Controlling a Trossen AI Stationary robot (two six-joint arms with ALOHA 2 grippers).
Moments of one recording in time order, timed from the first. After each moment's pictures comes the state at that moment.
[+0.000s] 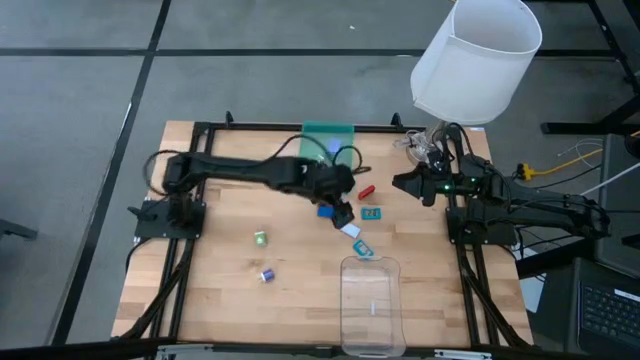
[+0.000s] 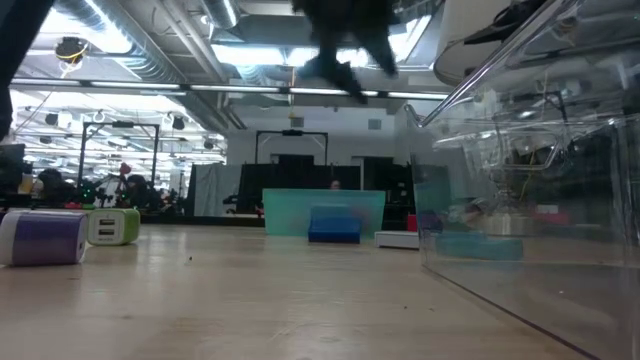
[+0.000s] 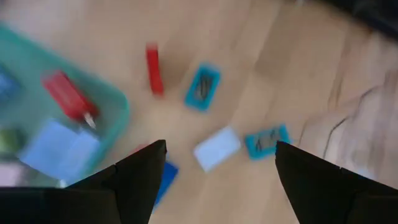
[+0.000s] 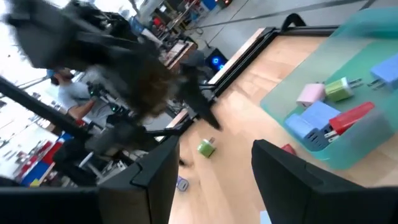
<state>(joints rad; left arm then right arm) 0.01 1.91 1.79 -0.79 -0.13 -0.45 -0.25 0.52 0.38 0.02 -0.17 0.77</state>
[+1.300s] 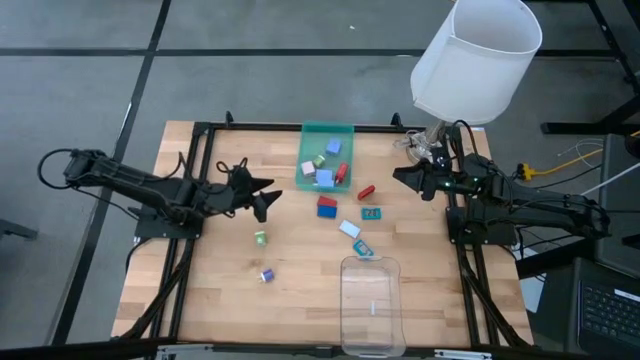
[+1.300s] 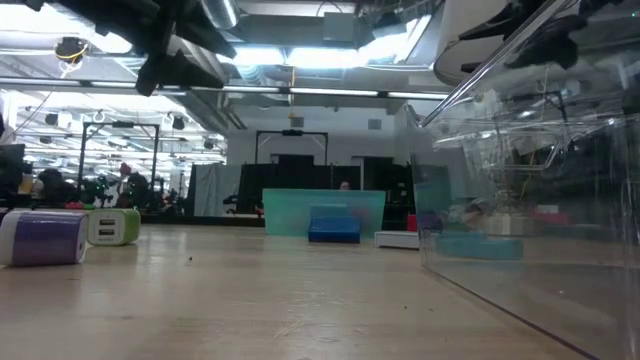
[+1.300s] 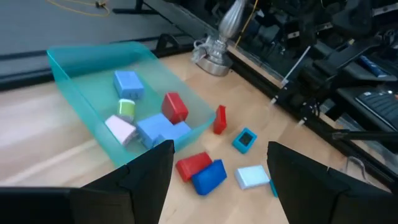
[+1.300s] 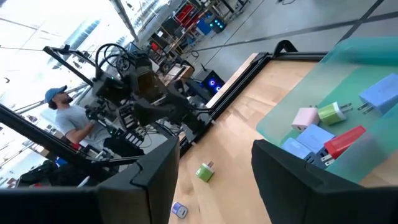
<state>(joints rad) -0.20 0.90 0.56 -0.06 -0.66 -0.71 -0.25 0.52 0.38 0.07 -0.07 0.80</state>
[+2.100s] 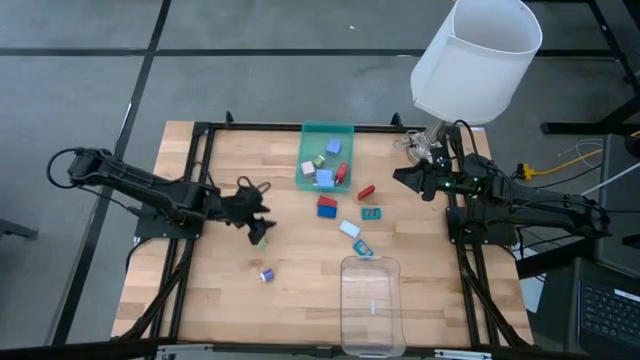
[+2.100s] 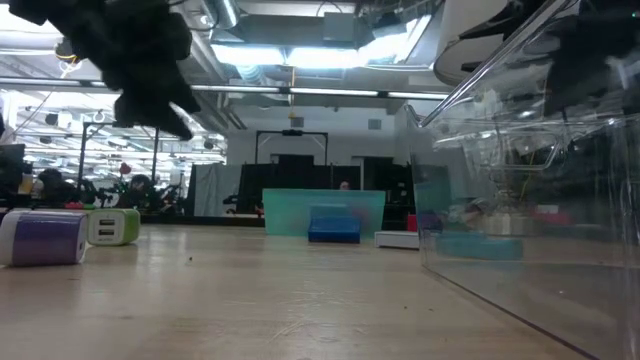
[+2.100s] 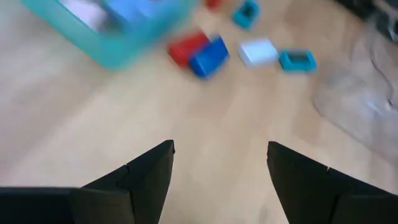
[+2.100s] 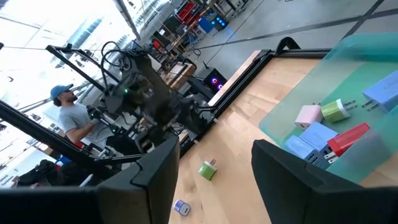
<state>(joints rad) -0.21 0.98 0.57 -0.33 -0.32 -0.74 -0.25 0.52 0.38 0.07 -0.09 0.81</state>
